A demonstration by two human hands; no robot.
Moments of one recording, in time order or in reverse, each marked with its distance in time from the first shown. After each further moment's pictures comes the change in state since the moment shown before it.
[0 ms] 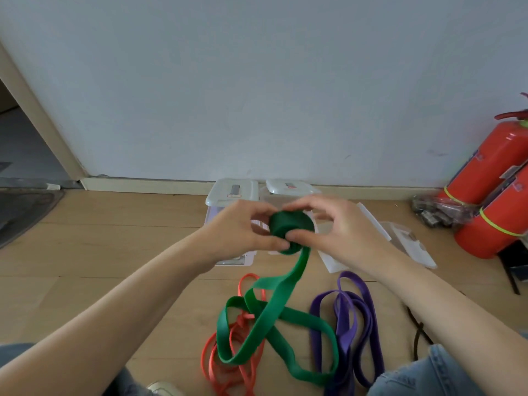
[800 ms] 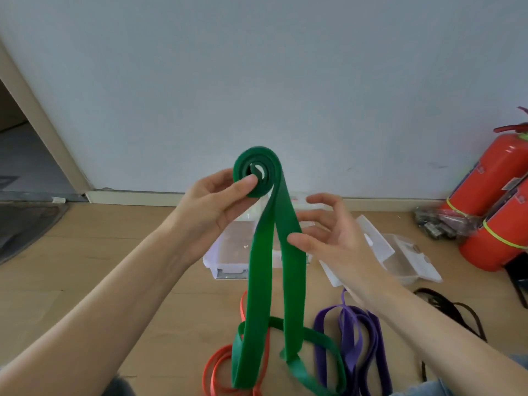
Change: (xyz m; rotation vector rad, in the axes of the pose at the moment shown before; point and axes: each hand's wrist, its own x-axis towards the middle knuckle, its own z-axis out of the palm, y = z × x) left_hand 0.005 0.011 -0.035 -0.790 0.223 0.115; right_hand -0.002 0.002 0.017 0.711 0.159 0.116
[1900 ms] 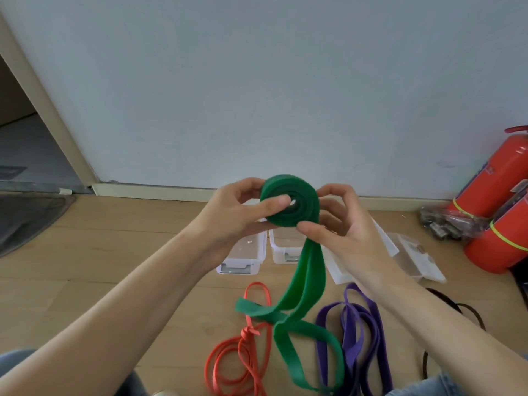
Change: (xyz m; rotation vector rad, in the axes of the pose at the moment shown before) left_hand -0.011 -0.007 0.014 0.228 -0.024 -0.055; right_hand 0.001 -0.011 0.000 -0.018 -0.007 -0.051
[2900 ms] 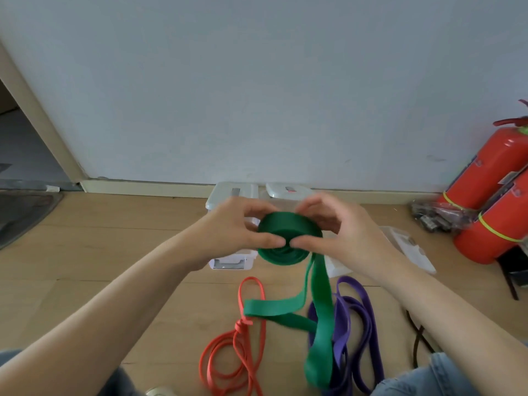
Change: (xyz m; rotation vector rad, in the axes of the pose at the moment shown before) left_hand 0.001 -0.012 -0.005 0.496 -0.199 -0.043; right_hand 0.001 -0.006 -0.015 -0.528 -0.125 0.016
